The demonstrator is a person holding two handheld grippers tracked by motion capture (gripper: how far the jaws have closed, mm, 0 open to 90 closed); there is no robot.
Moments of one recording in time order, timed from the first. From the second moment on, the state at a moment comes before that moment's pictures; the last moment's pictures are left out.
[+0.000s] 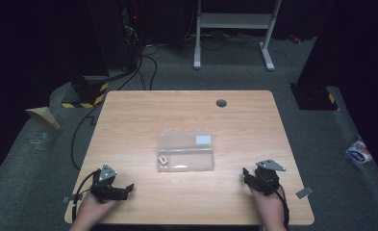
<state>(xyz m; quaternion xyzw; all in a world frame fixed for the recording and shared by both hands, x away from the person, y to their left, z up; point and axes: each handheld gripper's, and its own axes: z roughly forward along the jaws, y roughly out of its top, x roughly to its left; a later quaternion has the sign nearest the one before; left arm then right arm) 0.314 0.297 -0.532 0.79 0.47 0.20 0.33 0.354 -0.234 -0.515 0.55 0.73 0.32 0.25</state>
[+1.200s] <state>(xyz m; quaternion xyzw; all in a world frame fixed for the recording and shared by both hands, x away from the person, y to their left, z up) 0.314 0.298 -0.531 0.78 0.49 0.21 0.32 0.357 -0.241 -0.524 0.58 0.72 0.30 0.25</state>
